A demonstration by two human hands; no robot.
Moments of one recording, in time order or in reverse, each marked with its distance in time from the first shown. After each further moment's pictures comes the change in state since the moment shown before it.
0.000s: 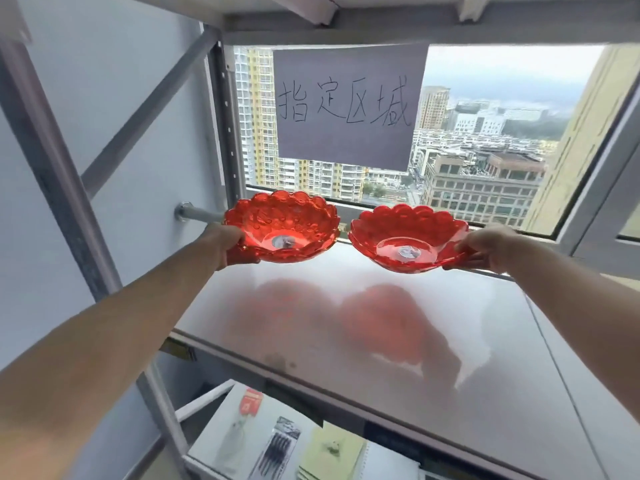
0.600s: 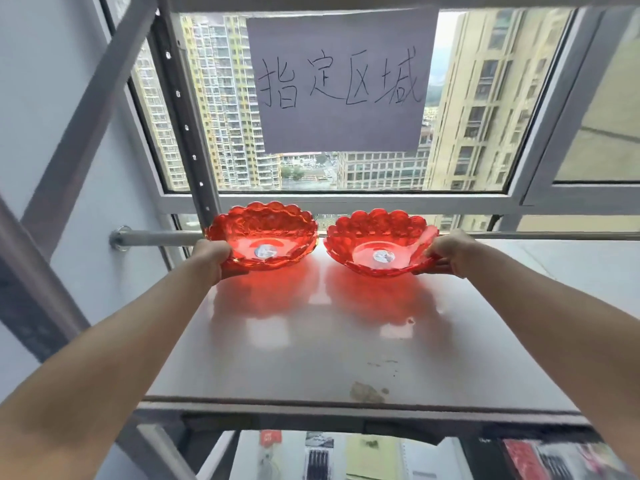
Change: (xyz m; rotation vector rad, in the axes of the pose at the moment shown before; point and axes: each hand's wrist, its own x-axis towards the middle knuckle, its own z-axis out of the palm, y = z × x) left_hand 0.147 -0.006 -0.032 0.092 -0.197 -0.024; right_hand -0.004 0.000 0.137 0.153 0.276 0.162
